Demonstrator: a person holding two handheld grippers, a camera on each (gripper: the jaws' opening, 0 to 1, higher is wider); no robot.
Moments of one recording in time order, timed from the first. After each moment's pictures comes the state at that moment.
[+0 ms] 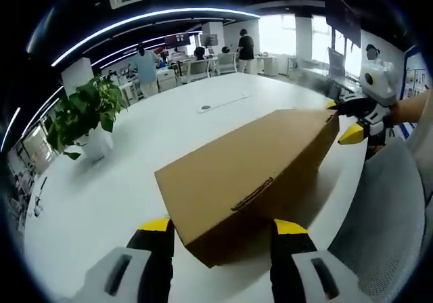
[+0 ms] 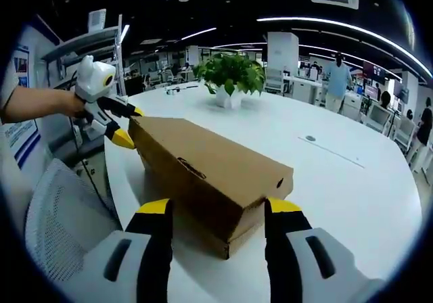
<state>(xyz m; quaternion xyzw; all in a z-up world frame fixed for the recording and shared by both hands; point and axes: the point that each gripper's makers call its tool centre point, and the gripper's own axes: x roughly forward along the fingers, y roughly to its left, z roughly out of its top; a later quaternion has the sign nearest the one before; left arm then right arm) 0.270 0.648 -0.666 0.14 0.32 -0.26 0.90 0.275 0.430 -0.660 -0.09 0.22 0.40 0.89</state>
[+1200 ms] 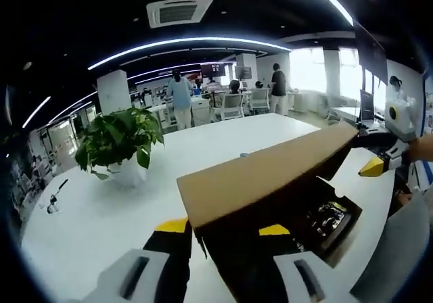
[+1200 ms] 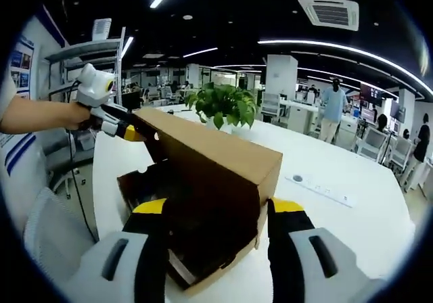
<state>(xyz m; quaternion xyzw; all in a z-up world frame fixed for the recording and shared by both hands) 0.357 0.668 -0.593 0.08 0.22 -0.17 0.96 0.345 0.436 -0.595 -0.10 0.15 0.39 0.90</state>
